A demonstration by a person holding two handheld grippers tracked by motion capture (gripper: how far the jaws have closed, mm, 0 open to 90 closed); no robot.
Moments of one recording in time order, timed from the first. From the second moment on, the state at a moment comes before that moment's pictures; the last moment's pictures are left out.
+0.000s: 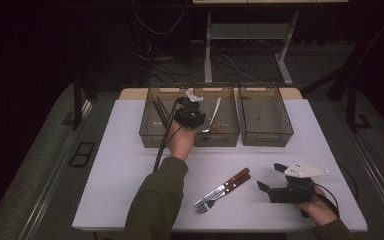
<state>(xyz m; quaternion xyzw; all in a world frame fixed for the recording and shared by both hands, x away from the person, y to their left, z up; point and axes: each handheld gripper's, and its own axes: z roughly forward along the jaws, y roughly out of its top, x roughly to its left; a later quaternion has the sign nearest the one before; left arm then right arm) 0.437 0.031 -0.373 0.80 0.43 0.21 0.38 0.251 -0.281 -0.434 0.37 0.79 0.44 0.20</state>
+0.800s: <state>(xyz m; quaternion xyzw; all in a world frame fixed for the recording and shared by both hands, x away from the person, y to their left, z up) 0.381 0.054 -0.367 0.83 0.33 0.13 0.44 0.253 -0.282 -0.435 0.37 0.80 0.43 0.19</state>
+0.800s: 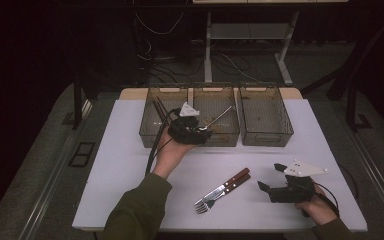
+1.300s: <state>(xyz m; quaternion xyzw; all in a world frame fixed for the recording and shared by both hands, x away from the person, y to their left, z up) 0.328 0.094 -0.399 0.84 0.28 0.12 0.45 0.251 -0.277 -0.431 0.35 0.82 0.43 0.12</state>
